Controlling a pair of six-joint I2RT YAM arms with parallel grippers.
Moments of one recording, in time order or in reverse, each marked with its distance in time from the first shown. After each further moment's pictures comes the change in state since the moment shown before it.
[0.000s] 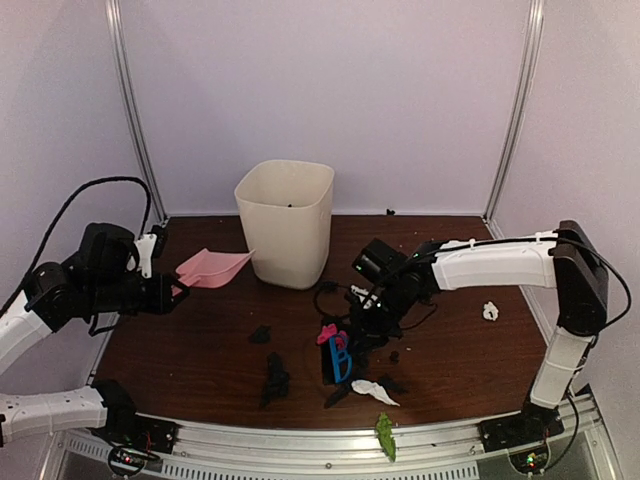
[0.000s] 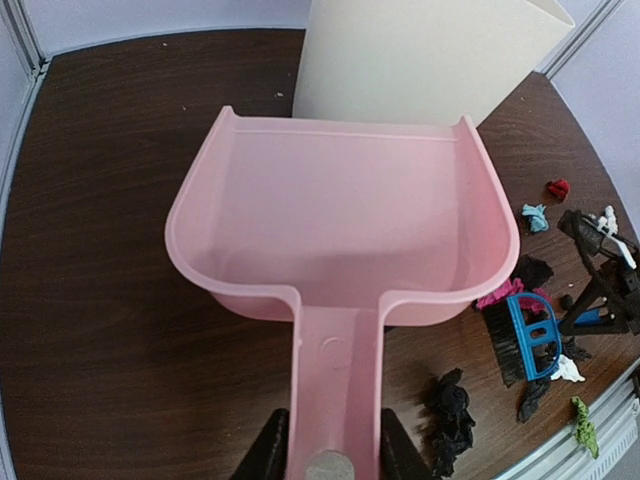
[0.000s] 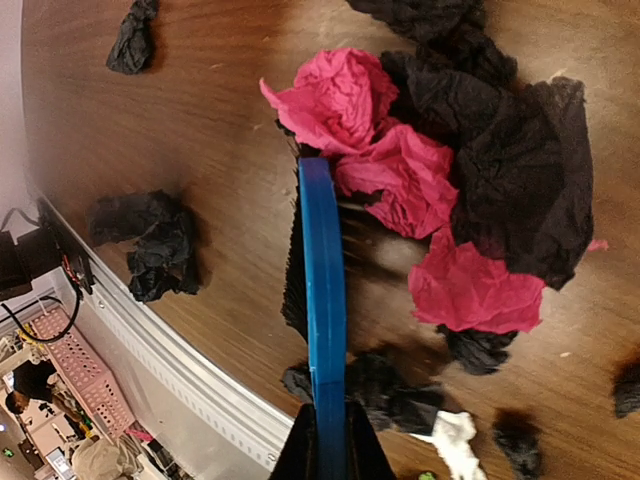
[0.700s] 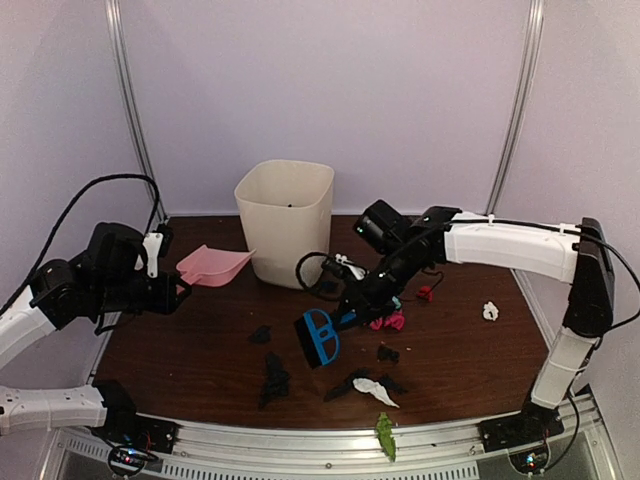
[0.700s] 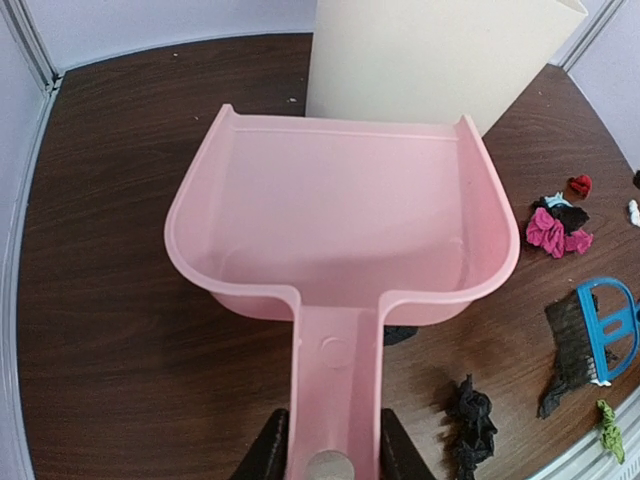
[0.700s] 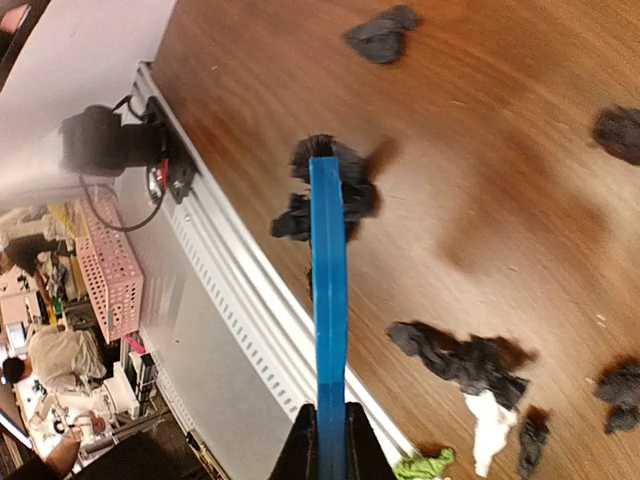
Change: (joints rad) left arm -0.064 0.058 0.005 0.018 -0.096 0.014; right arm -0.067 -0.048 0.200 -0.183 -0.178 -0.353
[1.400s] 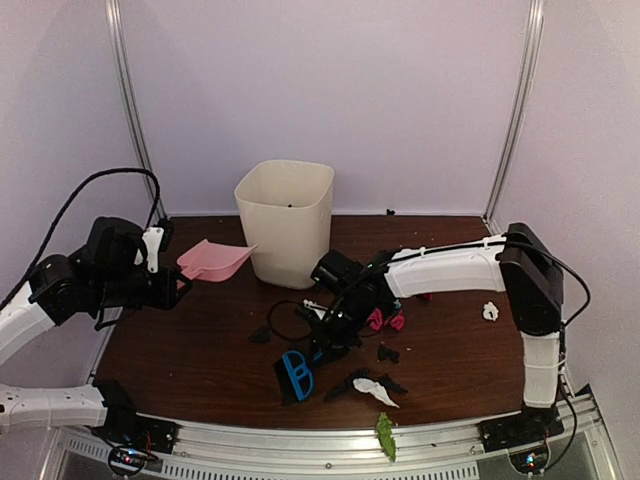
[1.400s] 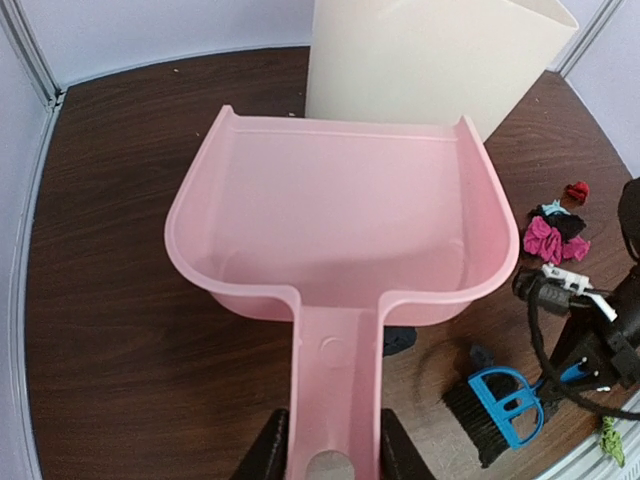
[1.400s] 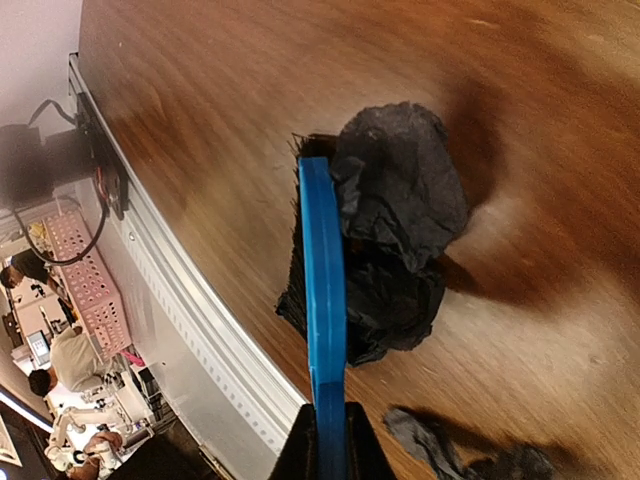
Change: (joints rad) left arm 0.000 0.014 0.033 0.001 -0.016 0.018; right arm 0.146 0.307 0.053 0.196 -0.030 0.169
